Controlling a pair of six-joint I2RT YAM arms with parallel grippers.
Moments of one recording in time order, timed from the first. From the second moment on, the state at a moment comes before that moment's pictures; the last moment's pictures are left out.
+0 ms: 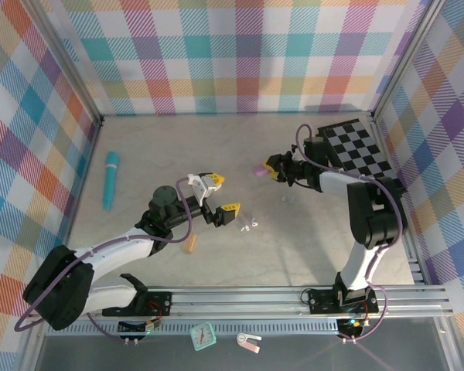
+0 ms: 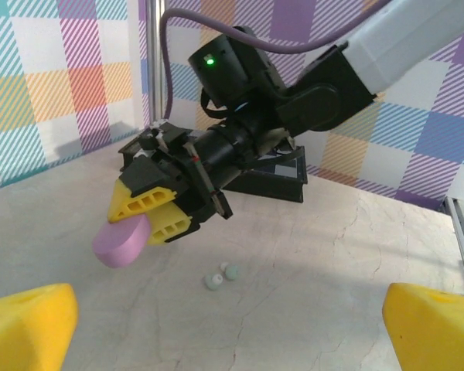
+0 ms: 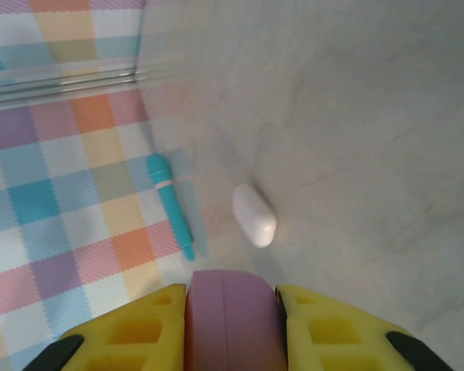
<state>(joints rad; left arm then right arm) -0.61 1.20 0.47 0.68 0.49 -0.05 0.23 1.83 1.03 0.15 -0.77 1.12</state>
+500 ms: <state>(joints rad) -0.61 1.20 0.47 0.53 0.43 -0.04 0.21 2.08 1.25 -0.06 -0.63 0.96</state>
